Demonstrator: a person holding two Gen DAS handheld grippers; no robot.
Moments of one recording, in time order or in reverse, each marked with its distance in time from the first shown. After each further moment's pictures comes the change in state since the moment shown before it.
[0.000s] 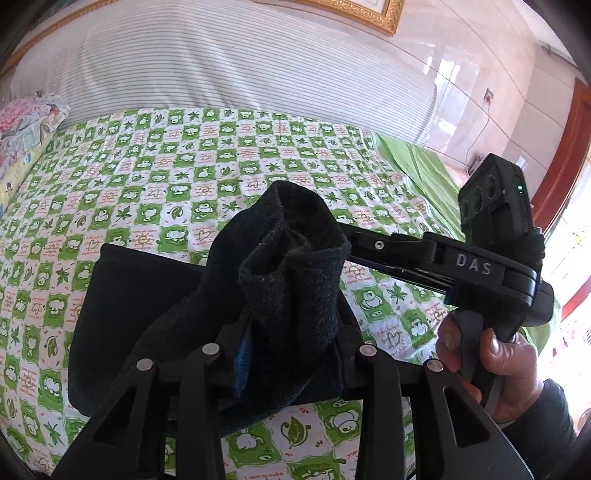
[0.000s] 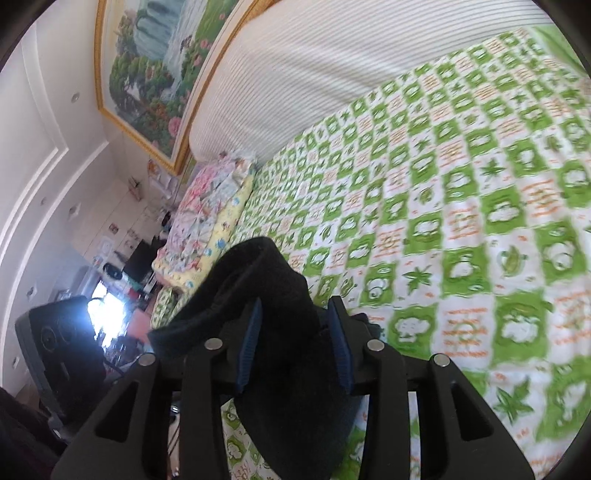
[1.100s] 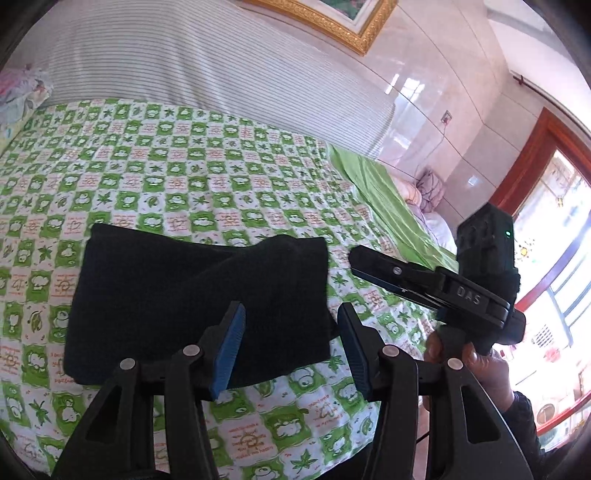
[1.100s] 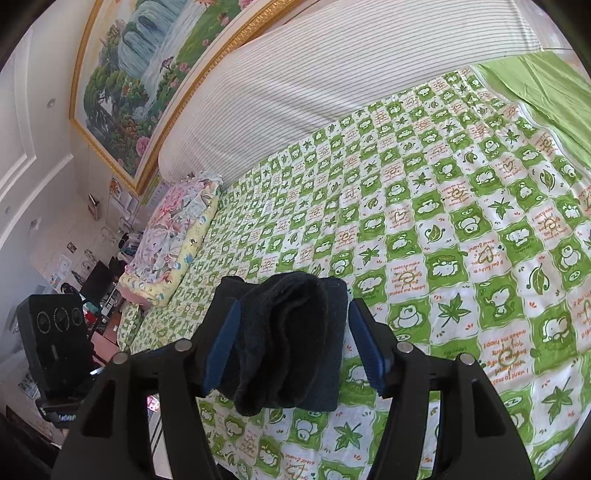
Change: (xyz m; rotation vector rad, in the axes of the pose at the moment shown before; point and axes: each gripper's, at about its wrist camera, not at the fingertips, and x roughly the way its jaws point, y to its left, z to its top) left arm -0.052 0.025 -0.008 -0.053 0.003 -0.219; right arm -0.062 0.047 -0.038 0.004 -0.099 -0.224
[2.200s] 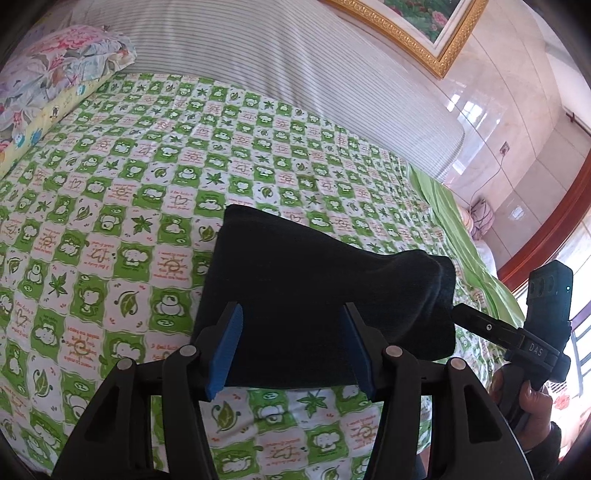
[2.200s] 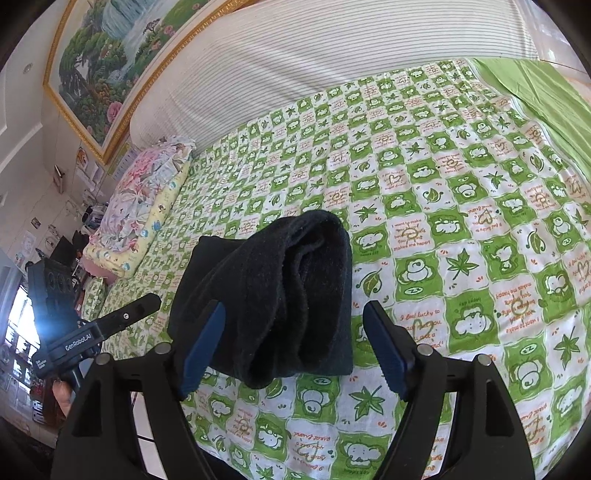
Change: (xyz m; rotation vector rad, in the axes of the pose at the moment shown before) left arm -0.024 0.100 -0.001 -0.156 -0.008 0.173; right arm 0.018 0.034 -0.029 -0.033 0.092 -0.174
